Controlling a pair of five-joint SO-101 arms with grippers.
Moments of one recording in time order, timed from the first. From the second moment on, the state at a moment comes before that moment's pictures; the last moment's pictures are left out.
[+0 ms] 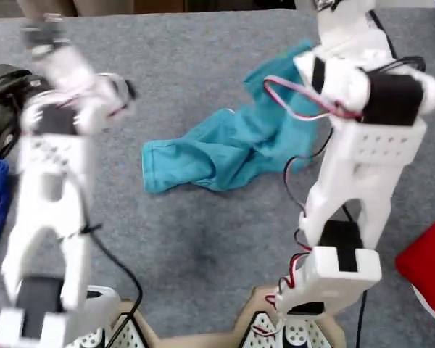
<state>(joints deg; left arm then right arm) 3.7 -9.9 2.1 65.0 17.9 1.5 9.1 -56.7 101.5 19.1</state>
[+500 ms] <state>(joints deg) 19.3 52.2 -49.9 66.5 17.9 11.5 18.6 -32.7 87.3 19.2</state>
